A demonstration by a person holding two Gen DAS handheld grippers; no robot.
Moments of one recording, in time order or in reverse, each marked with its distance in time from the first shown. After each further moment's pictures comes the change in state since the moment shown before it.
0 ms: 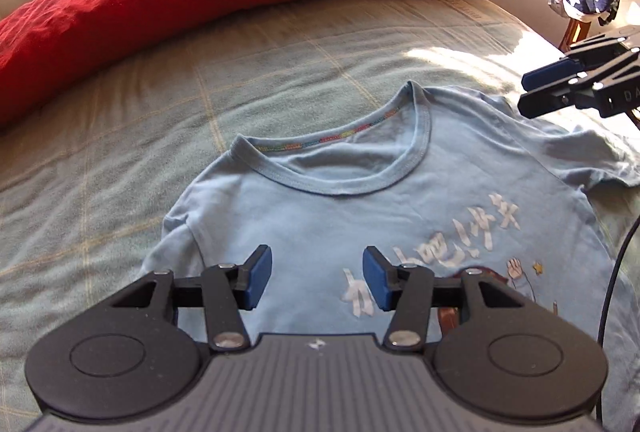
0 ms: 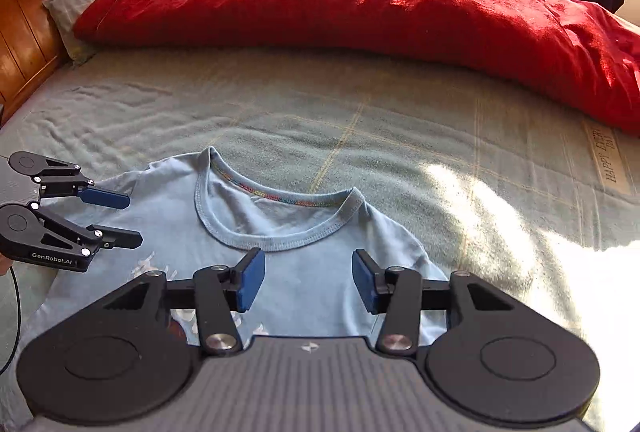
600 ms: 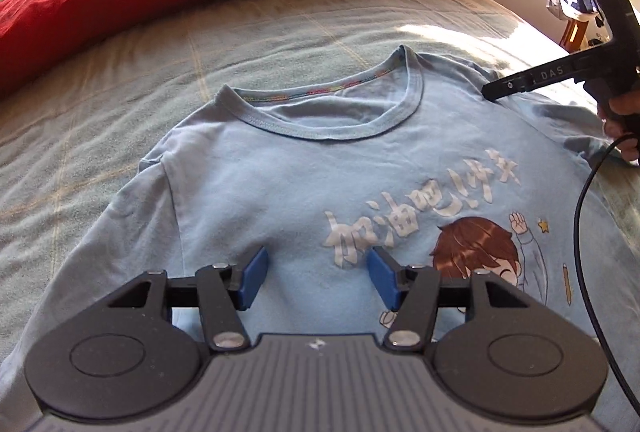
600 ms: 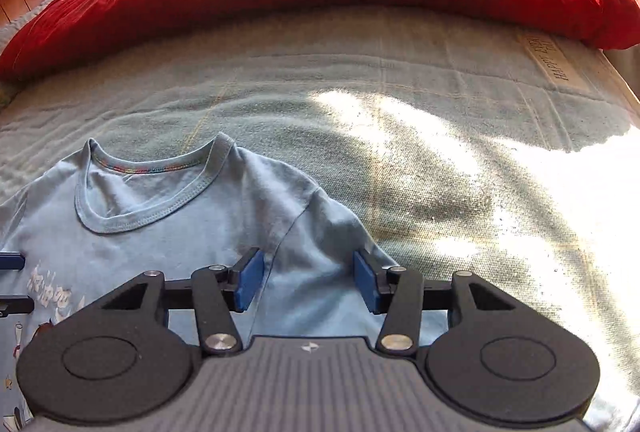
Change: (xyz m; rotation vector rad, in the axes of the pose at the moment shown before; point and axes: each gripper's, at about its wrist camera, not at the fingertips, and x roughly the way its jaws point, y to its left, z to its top) left arm 0.024 0.001 -0.027 -0.057 -0.035 -0.007; right arm 0.067 -0.072 -0.038 0.215 -0.029 -0.138
